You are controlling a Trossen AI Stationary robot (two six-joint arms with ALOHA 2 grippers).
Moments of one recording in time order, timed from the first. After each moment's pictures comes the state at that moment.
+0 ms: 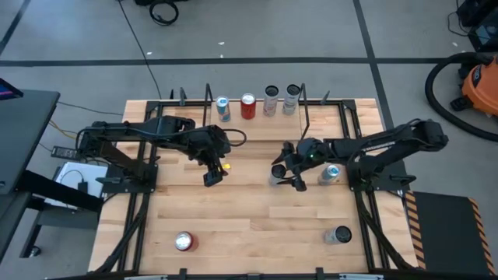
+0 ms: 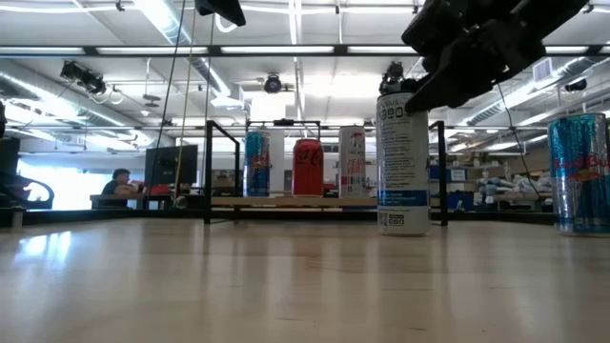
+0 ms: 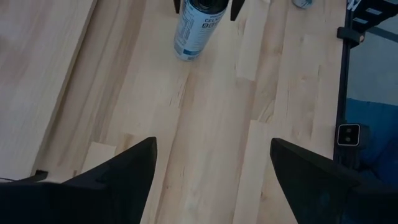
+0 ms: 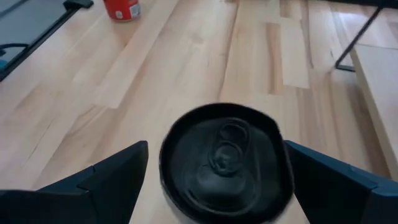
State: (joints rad) left arm -0.06 1.50 1.64 -1.11 0.01 -0.33; right arm -0.01 1.25 0.62 0.05 -0.17 -0.16
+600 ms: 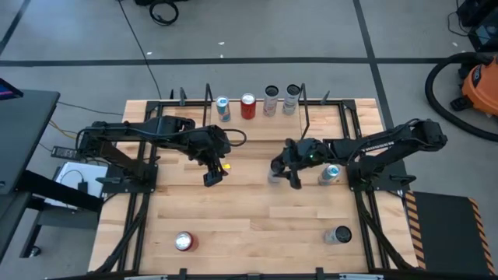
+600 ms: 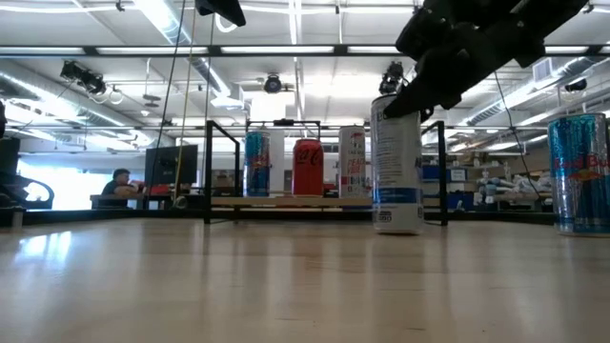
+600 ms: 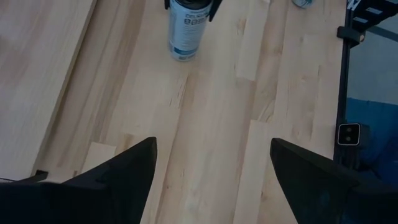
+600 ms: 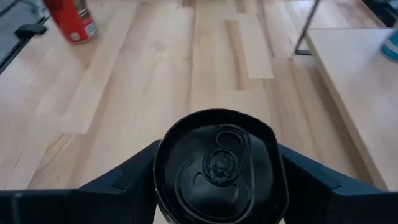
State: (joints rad) left arm -0.06 1.50 1.64 -1.11 0.01 -0.33; right arm -0.01 1.26 0.62 0.09 -0.03 0.00
